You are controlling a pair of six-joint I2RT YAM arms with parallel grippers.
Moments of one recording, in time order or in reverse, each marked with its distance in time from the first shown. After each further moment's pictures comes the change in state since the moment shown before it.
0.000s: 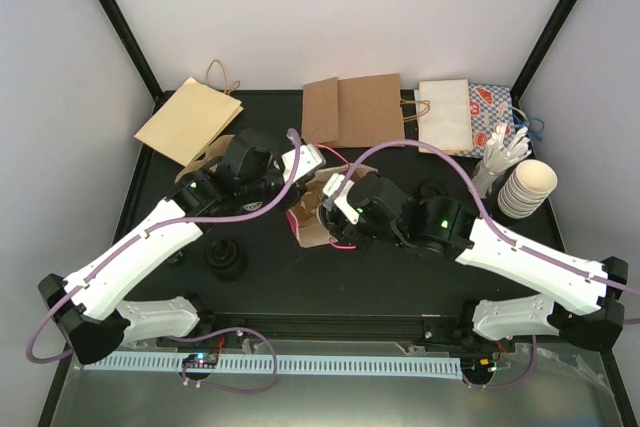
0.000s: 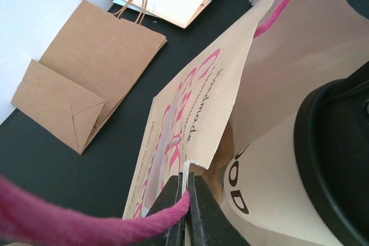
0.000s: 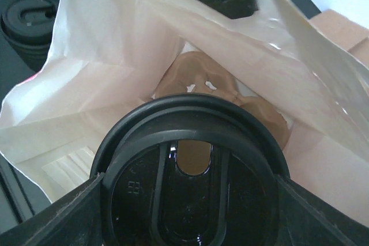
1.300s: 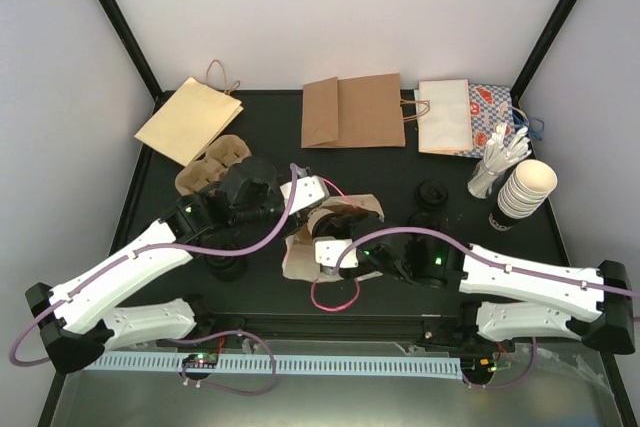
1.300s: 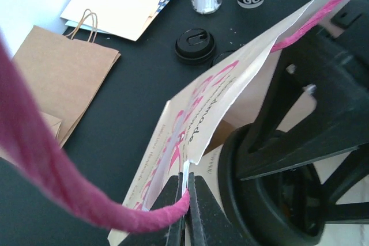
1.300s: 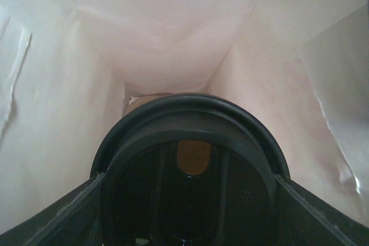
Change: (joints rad) left arm -0.128 -0.124 -0.134 0.034 0.028 0.015; right arm 0.118 -0.146 -0.434 0.421 0.024 -0.731
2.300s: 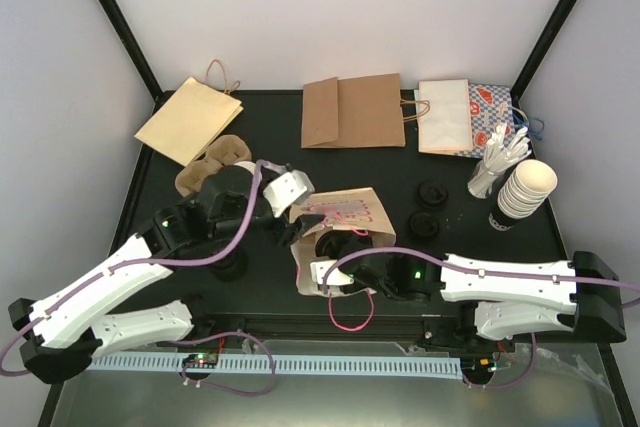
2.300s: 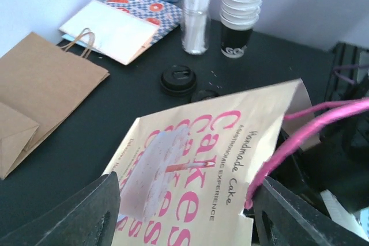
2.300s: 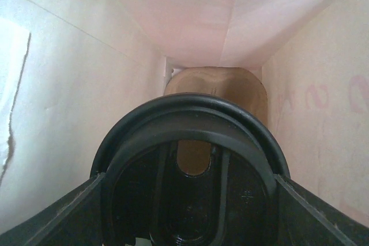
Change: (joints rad) left arm -0.064 -0.100 -0.020 0.034 0.001 -0.214; right arm 0.085 0.096 -0.102 0.039 0.120 0.011
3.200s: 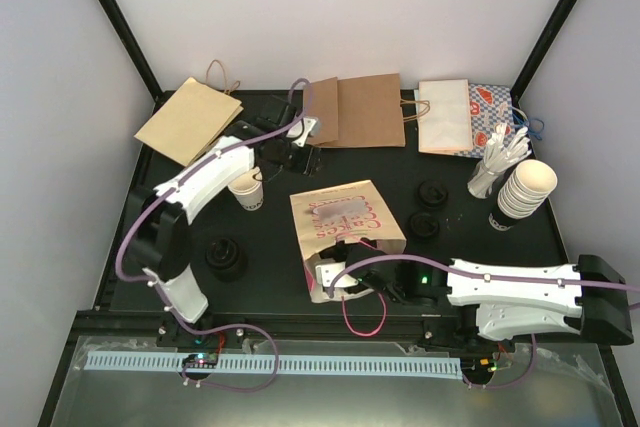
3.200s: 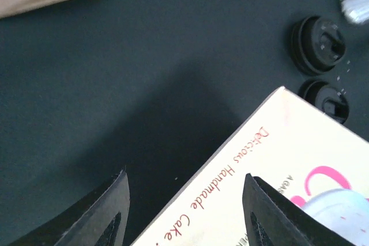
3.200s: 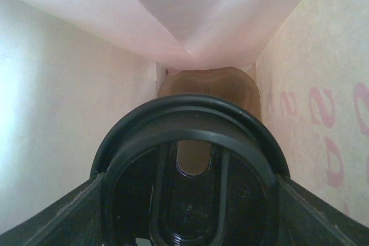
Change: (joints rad) left arm 0.456 0.732 0.334 -0.082 0.210 -0.299; right arm 0.005 -0.064 -0.094 0.099 0.039 -0.064
